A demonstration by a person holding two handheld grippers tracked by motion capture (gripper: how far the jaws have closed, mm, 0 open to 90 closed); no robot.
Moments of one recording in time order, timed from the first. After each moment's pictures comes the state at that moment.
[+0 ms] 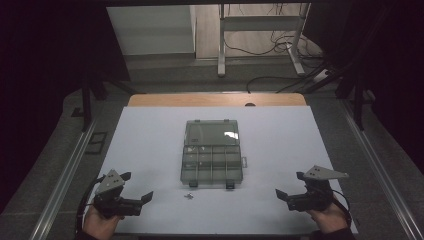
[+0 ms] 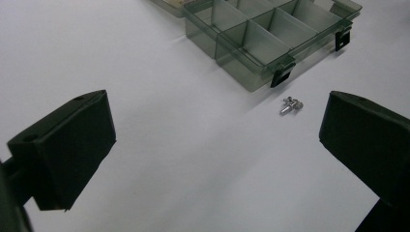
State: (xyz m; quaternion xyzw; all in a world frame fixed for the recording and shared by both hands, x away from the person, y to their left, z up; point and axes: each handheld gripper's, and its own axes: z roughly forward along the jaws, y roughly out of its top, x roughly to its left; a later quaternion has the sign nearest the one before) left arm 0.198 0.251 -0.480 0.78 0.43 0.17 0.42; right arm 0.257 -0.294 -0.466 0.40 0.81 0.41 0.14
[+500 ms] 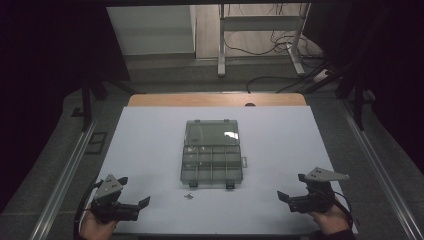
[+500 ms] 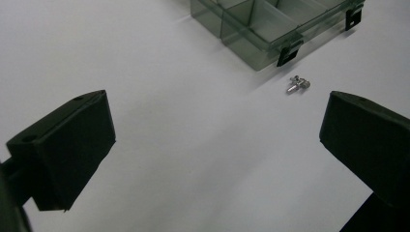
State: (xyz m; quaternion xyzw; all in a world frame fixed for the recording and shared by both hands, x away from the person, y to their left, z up) left arm 0.190 0.253 -0.487 0.79 0.44 0.17 0.39; right arm 0.255 -0.297 -0.469 0.40 0.81 0.40 0.14
